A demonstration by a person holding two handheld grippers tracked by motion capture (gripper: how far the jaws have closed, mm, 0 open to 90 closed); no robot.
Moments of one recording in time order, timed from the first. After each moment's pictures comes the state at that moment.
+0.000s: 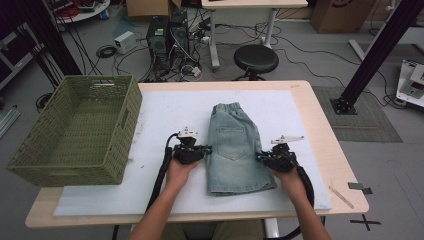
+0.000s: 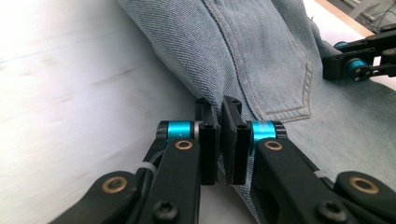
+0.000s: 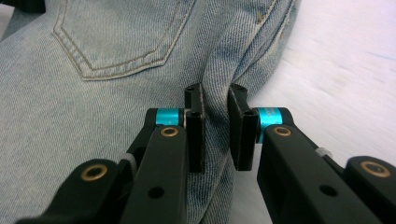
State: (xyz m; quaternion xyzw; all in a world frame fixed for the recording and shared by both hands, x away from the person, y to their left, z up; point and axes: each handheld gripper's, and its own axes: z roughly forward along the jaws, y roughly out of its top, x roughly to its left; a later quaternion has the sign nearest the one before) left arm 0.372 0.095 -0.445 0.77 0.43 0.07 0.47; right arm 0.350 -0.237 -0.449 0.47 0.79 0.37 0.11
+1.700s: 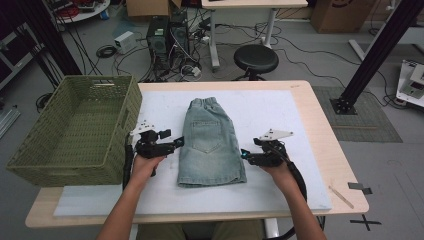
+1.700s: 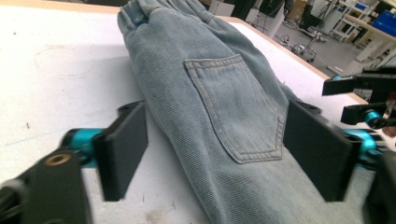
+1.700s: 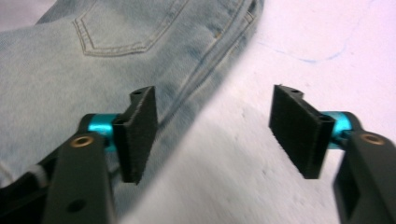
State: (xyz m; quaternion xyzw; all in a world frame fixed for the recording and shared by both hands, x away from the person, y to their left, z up) left arm 0.373 0.189 -0.433 0.69 0.42 0.11 0.58; right arm 0.358 -0.211 -0.432 0.38 0.81 0.41 0.17
